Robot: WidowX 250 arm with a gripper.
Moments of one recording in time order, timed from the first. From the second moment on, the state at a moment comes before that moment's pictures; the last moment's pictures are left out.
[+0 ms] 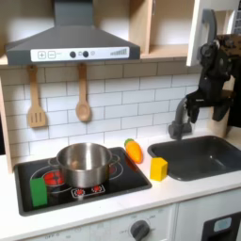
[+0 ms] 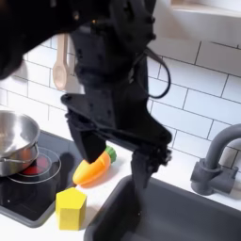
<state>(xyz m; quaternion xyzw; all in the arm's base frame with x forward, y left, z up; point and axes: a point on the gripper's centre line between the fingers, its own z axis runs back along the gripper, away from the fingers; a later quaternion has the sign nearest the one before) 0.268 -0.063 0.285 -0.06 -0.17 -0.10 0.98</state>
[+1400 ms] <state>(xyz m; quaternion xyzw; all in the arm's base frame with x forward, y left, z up) 0.340 -0.059 0.299 -0.06 -0.21 -0.06 0.98</state>
